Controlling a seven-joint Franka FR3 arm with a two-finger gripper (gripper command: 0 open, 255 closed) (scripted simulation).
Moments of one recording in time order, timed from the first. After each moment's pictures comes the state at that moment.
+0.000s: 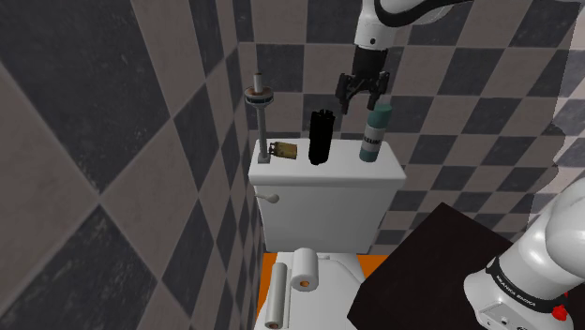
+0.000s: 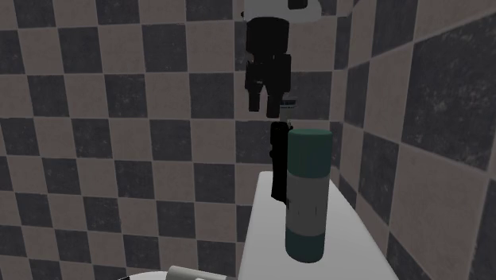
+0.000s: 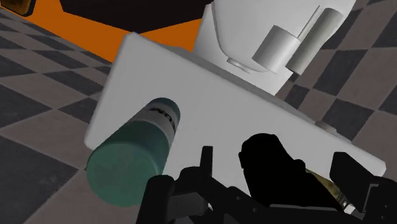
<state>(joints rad) -0.01 -0.18 0.11 -2.00 0.09 1.81 0.31</state>
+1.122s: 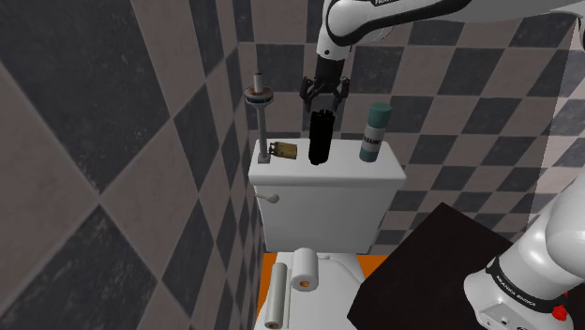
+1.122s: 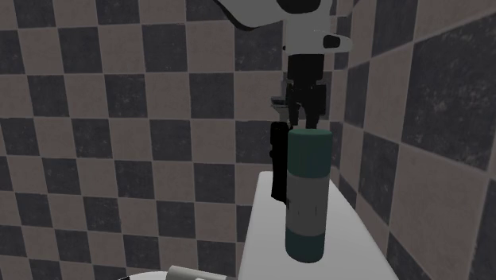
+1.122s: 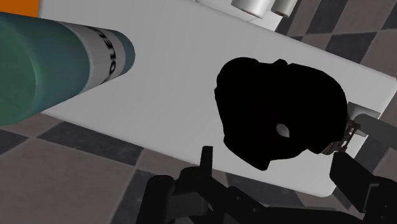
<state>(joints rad) 0.00 0.16 0.12 -1.71 0.05 1.93 0.47</state>
